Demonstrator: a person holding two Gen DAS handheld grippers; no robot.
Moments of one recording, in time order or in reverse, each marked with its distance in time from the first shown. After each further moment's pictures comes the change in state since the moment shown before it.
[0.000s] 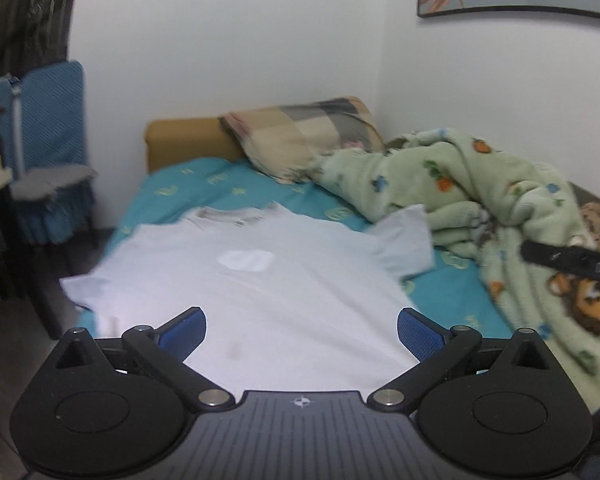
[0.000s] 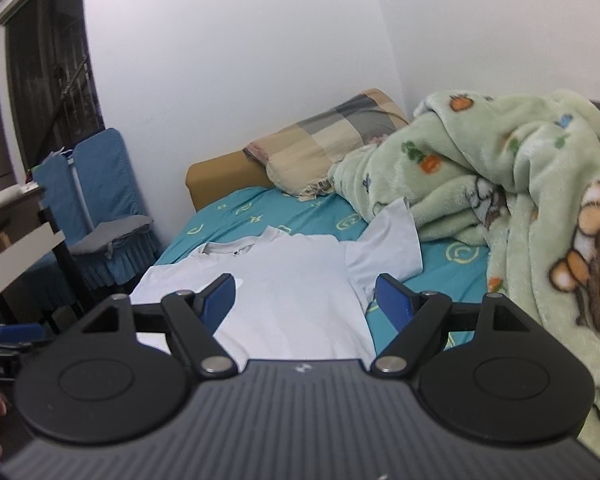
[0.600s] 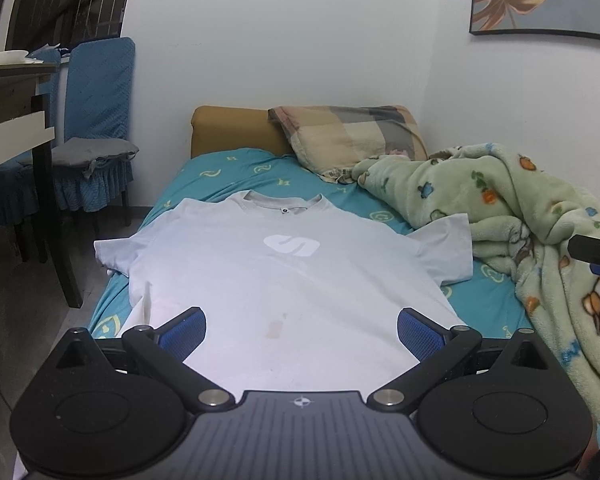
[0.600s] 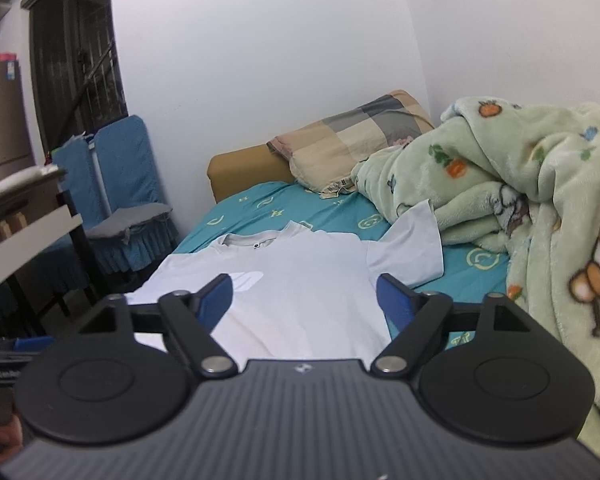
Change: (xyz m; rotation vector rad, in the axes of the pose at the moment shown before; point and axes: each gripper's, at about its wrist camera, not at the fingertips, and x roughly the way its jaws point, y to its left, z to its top) left arm -0.006 0.037 -0.032 -0.129 -0.012 0.060; right arm 0.002 0.008 -0.001 -0.026 0.022 0.052
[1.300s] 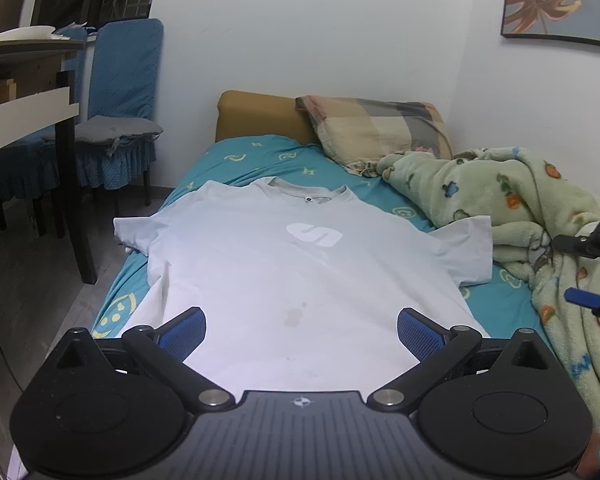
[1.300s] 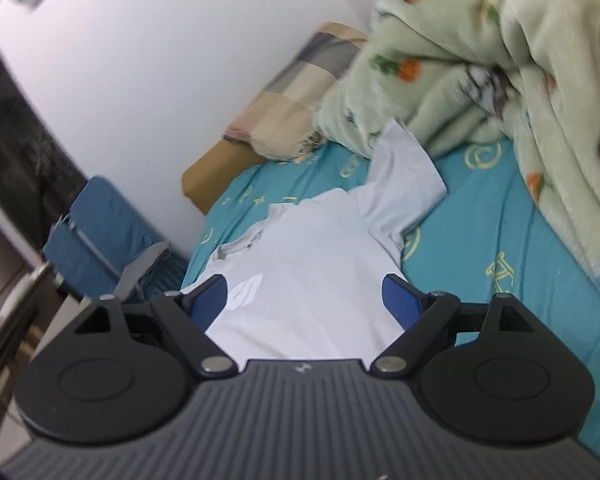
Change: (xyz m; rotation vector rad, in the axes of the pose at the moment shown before) left arm 0.004 0.012 0.002 -0.072 0.043 0.065; right arm 0.082 -0.067 -0.003 0.470 0.118 0.011
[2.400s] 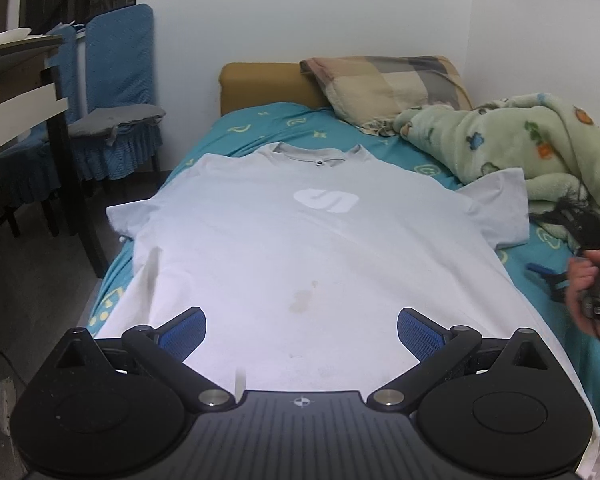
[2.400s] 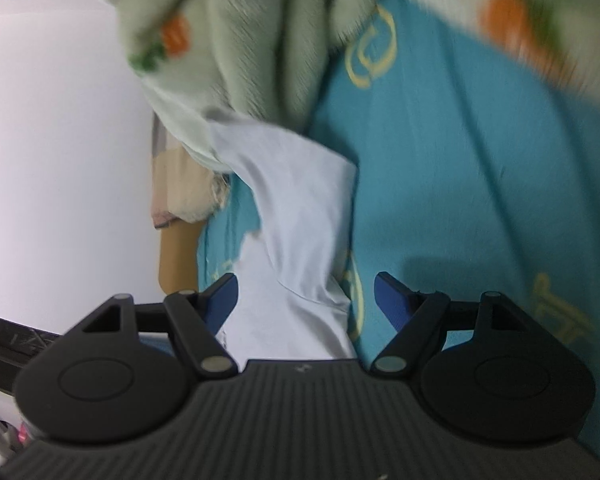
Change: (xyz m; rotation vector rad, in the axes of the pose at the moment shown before) left arm 0.073 -0.024 -0.004 0.090 0.090 0.073; right arm 0.197 -0.166 0.022 0.671 0.056 0.052
